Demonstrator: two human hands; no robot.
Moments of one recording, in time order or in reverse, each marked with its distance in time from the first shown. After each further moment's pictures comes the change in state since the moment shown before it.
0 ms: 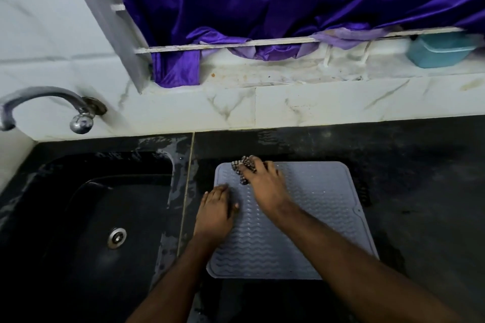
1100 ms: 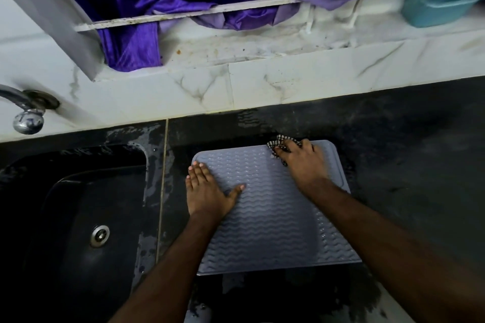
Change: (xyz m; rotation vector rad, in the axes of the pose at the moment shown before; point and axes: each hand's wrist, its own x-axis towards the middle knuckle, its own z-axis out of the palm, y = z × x) left_hand 0.038 0.046 0.008 0.217 -0.174 -0.270; right_hand -0.016 0.136 0.001 -0.232 -0.051 0.134
